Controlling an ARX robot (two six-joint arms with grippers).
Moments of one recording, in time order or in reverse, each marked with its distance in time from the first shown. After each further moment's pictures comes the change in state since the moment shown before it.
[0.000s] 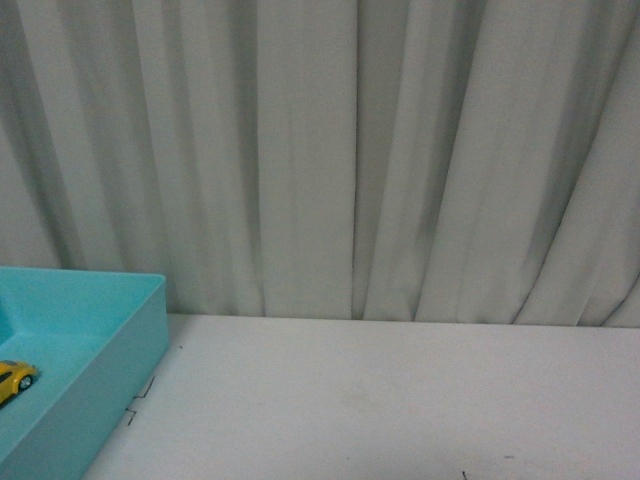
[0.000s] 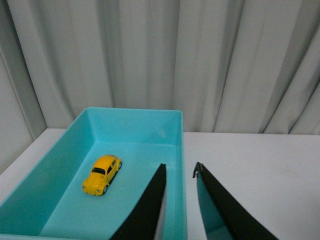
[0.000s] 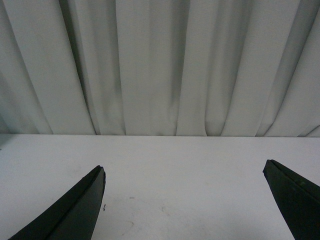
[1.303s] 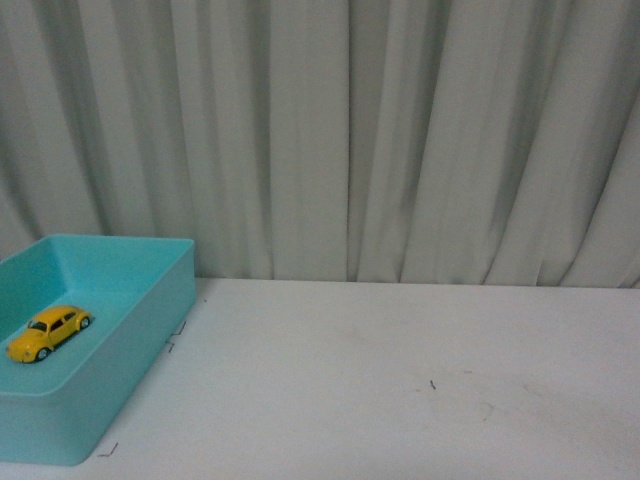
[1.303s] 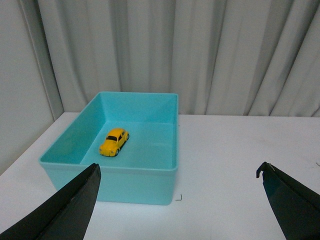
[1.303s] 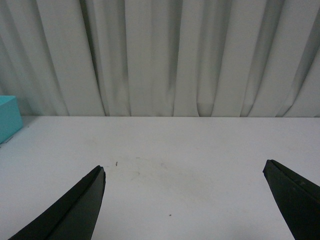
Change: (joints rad) left arm 0.000 0.000 0.000 0.002 0.000 0.000; right arm 0.000 0.000 0.000 0.001 0.000 0.000
